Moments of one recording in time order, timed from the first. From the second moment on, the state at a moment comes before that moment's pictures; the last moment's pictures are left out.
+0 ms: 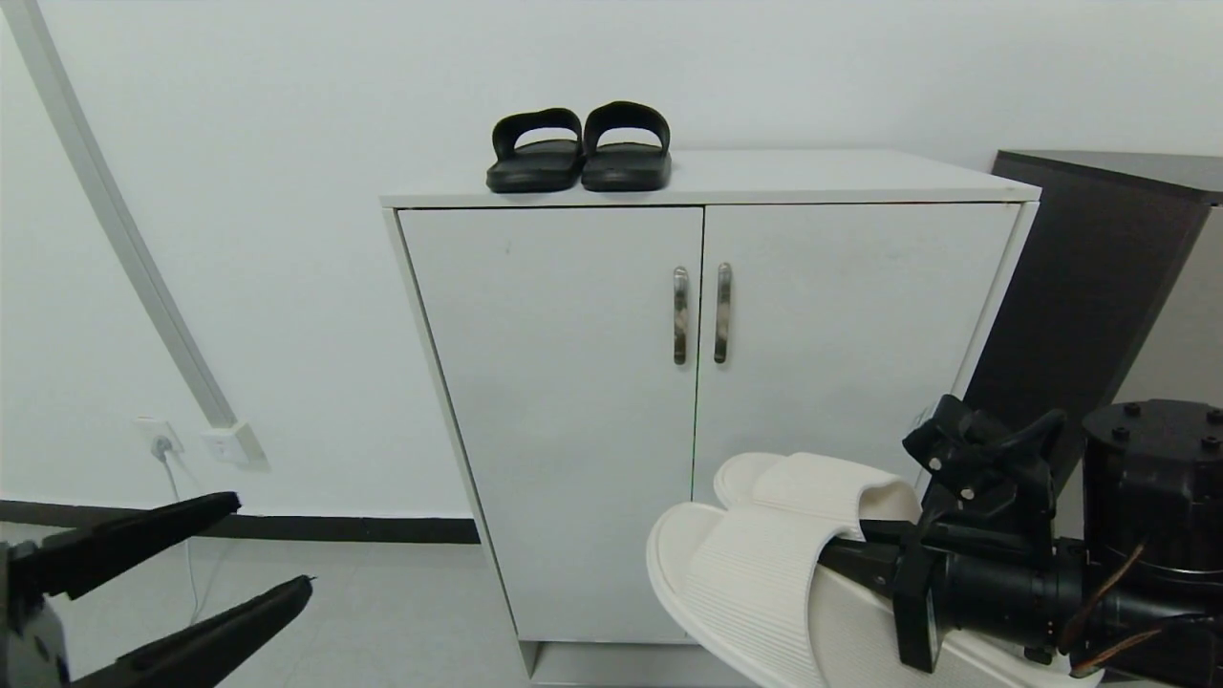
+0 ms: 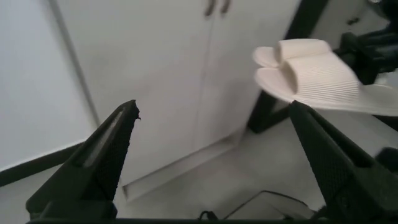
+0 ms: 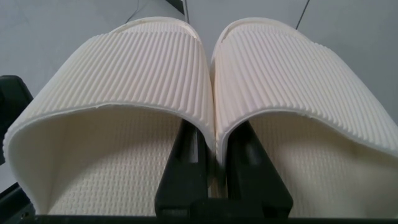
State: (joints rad) left arm -0.17 0.86 -0.42 -0.24 -0.45 -0.06; right arm 0.71 1.48 -0.51 -0.65 0.19 0.01
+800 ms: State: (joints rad) left arm -0.56 1.43 -0.81 -0.50 -0.44 -0.24; right arm 0.71 1.48 -0.50 -0.65 0.19 0.01
